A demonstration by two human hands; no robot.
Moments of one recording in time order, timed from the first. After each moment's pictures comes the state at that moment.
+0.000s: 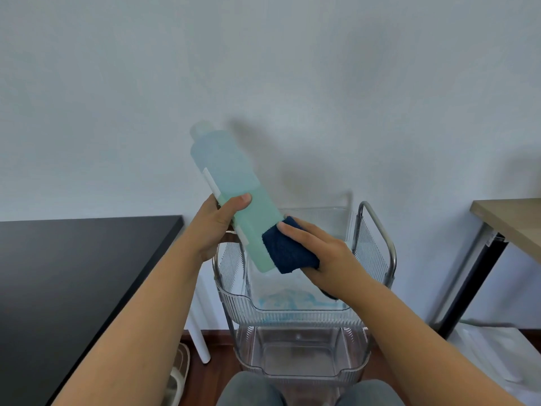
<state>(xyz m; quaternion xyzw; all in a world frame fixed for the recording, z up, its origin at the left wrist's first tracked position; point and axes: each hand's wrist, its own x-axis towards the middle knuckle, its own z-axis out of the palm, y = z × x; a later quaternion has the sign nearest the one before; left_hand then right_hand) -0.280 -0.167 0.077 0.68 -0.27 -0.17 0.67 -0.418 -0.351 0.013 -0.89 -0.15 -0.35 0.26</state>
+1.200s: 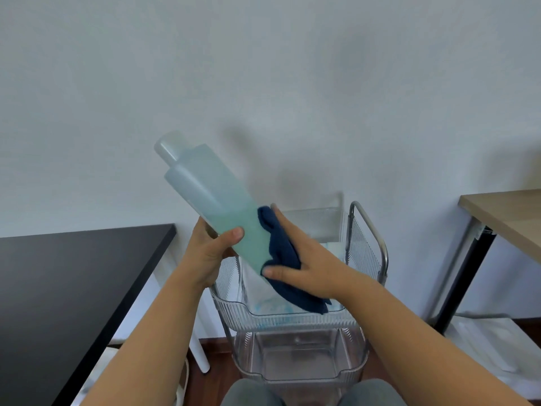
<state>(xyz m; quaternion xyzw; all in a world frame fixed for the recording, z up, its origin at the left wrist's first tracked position) -0.293 -0.162 0.047 0.55 -0.36 -0.16 0.73 -0.413 -0.340 0.028 -0.87 -0.10 -0.16 0.45</state>
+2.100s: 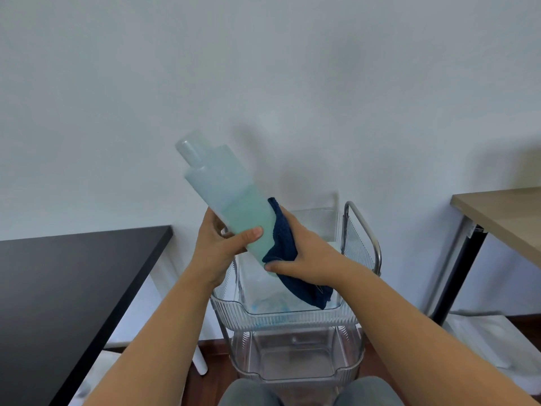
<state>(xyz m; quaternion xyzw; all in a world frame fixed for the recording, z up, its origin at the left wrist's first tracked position) -0.309 -0.182 0.049 0.58 -0.30 -0.10 0.75 -0.410 -0.346 0.035 -0.88 0.00 -0.13 0.45</state>
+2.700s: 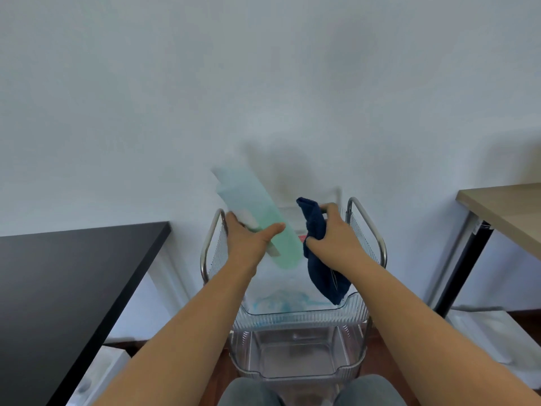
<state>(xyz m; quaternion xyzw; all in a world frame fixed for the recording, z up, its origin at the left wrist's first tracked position) -0.273 -0.253 -0.005 0.69 -0.14 -0.04 0.71 -0.403 -0.383 0.022 -0.85 0.20 -0.22 0.44</state>
